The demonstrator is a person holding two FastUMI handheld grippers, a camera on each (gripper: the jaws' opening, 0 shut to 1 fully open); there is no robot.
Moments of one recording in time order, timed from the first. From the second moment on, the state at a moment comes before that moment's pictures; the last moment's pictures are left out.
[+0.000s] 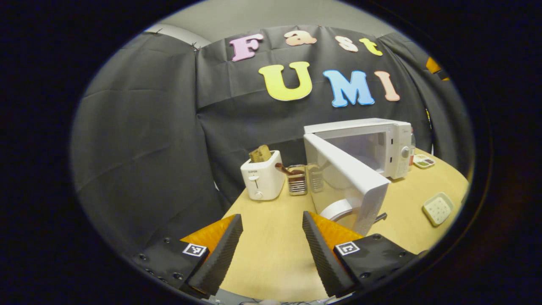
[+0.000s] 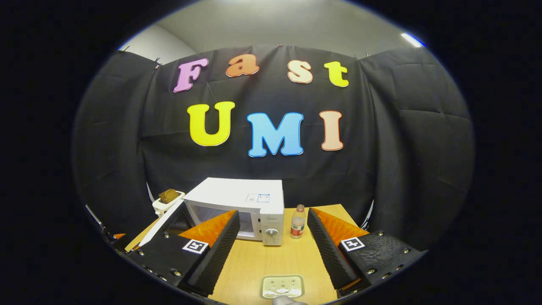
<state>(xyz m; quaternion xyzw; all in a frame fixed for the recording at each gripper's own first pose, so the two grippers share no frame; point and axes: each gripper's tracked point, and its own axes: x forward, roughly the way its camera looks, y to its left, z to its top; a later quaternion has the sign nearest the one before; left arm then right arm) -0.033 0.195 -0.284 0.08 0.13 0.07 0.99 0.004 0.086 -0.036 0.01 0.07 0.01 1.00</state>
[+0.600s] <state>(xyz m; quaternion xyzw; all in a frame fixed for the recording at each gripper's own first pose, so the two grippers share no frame) 0.005 -0.012 -0.278 0.07 0.12 -0.03 0.99 -0.002 -0.024 -0.036 0.00 0.08 -0.02 1.00</state>
